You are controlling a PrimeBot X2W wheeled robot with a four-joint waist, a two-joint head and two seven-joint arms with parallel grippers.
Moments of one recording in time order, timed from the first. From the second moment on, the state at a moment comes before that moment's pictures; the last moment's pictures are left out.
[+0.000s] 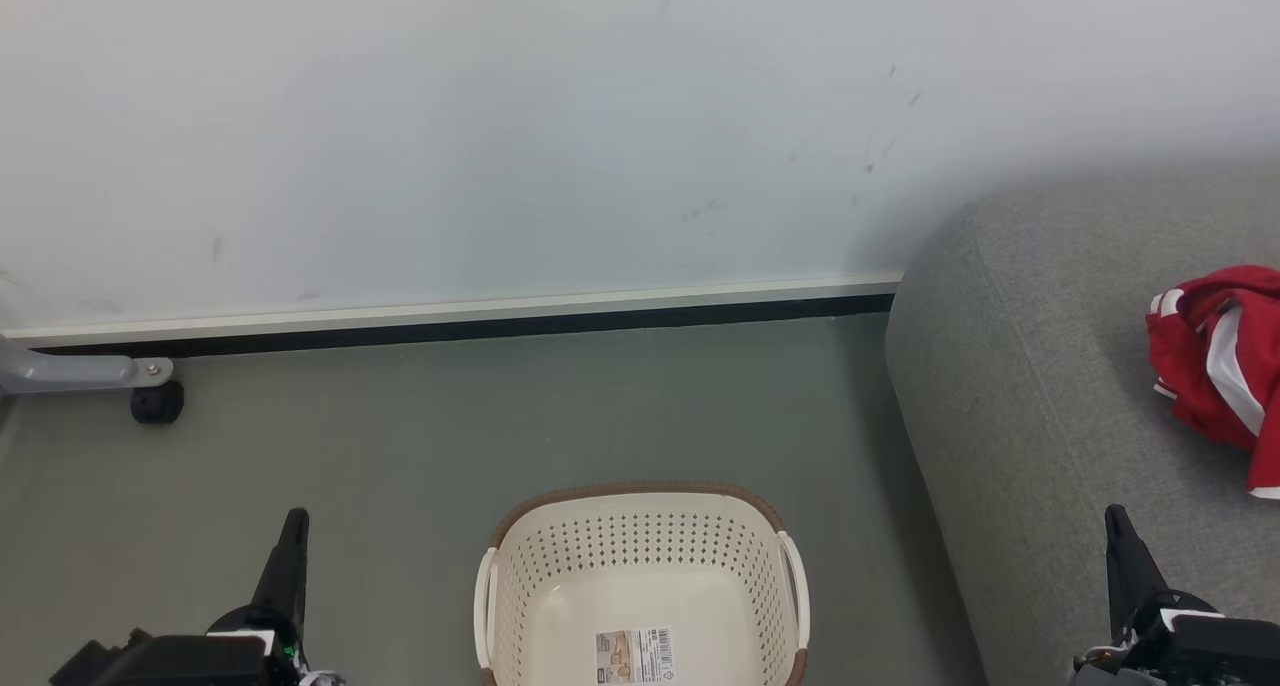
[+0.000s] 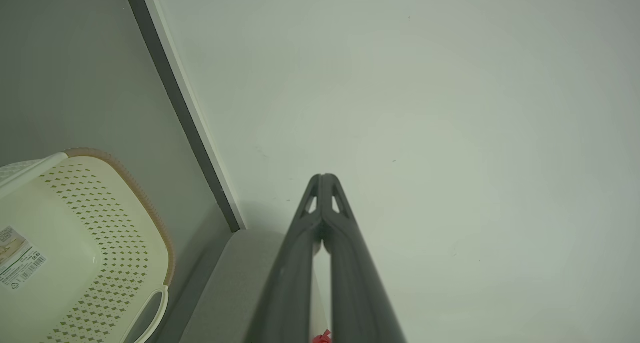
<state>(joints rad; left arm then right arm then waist) -0.08 0.04 0.09 0.29 -1.60 -0.12 0.11 -0.09 -0.04 -0.13 0.30 1.60 0.12 0.11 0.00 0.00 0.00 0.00</state>
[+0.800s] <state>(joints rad) -0.08 0.04 0.09 0.29 -1.60 -0.12 0.11 -0.09 -0.04 -0.13 0.30 1.60 0.12 0.11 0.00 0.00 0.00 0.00</state>
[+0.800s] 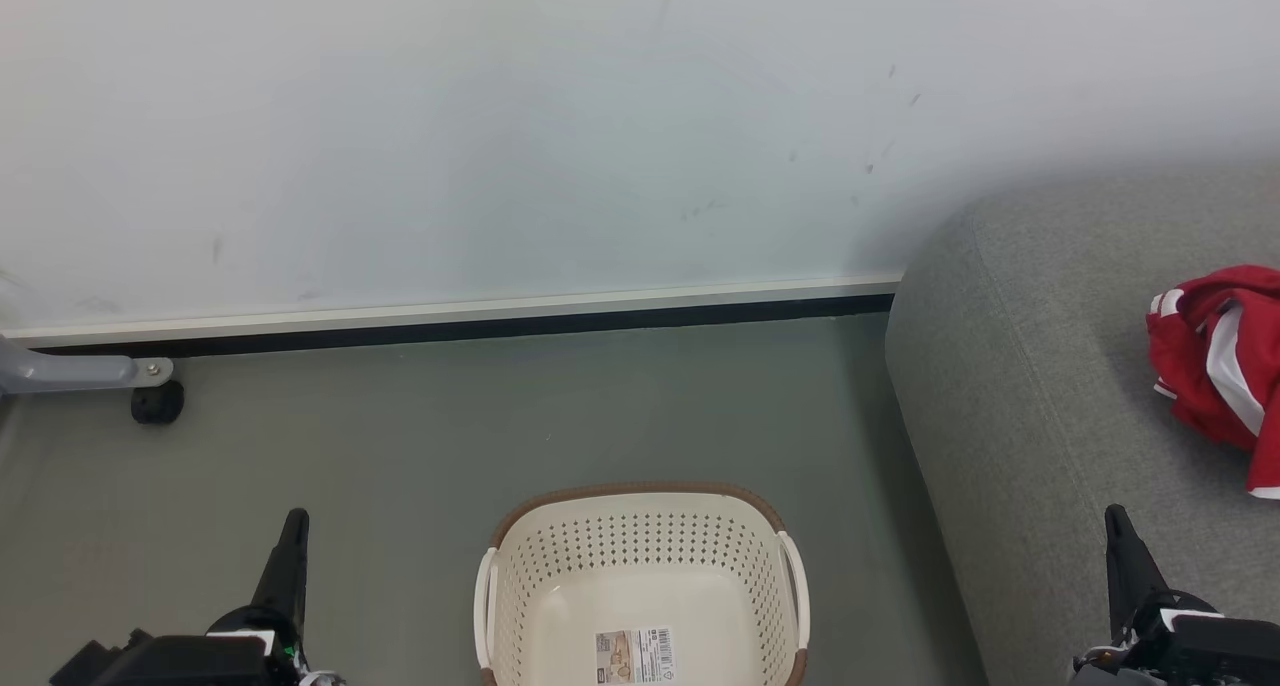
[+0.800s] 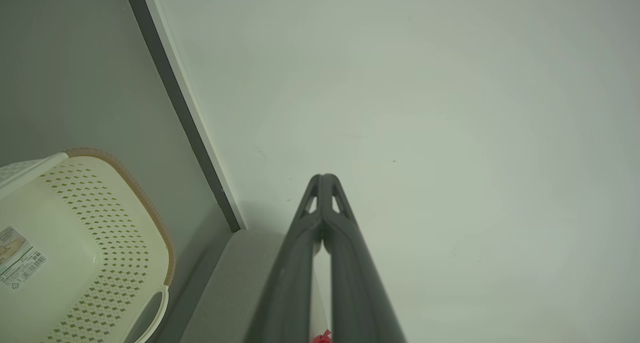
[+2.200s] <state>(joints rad) -0.08 0.04 0.09 0.29 -1.60 -0.12 0.11 -0.09 -0.04 -0.13 0.30 1.60 0.12 0.11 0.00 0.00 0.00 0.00</state>
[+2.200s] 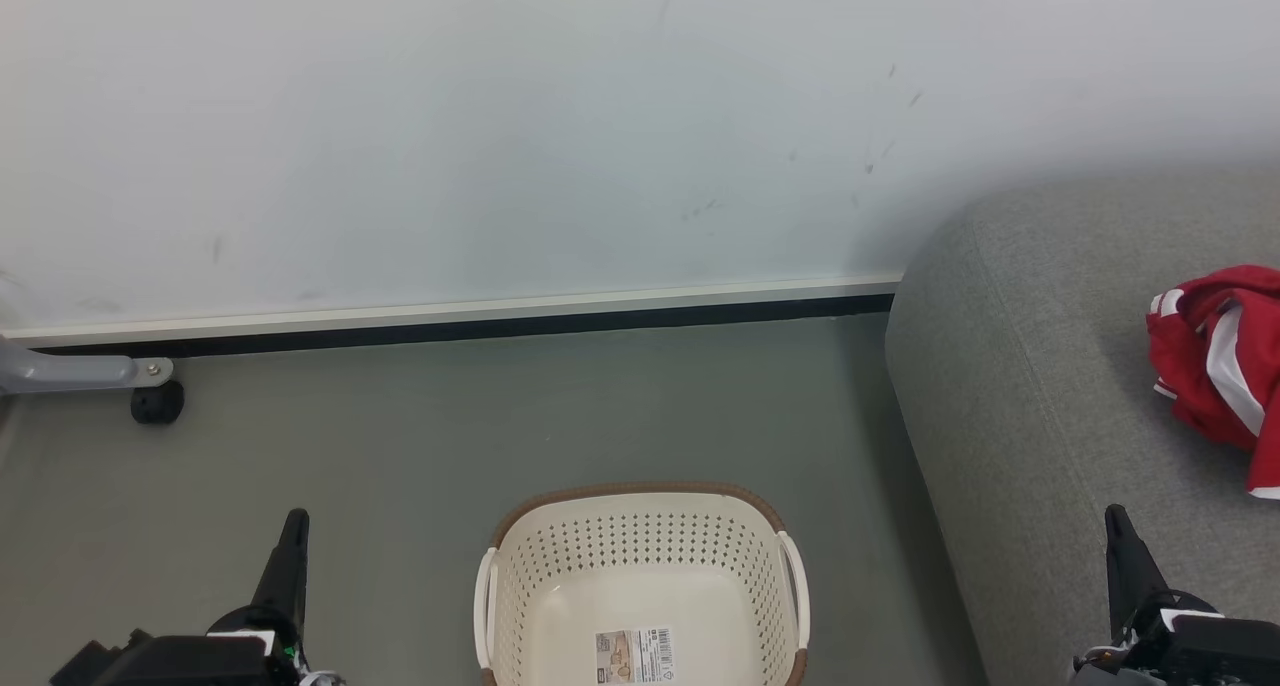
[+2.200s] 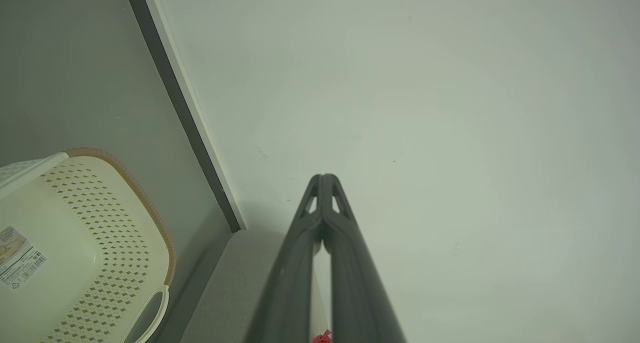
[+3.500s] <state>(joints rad) -0.08 0.04 0.09 0.29 -1.60 -0.12 0.11 -0.09 -0.04 -0.13 0.30 1.60 0.12 0.11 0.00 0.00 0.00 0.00</state>
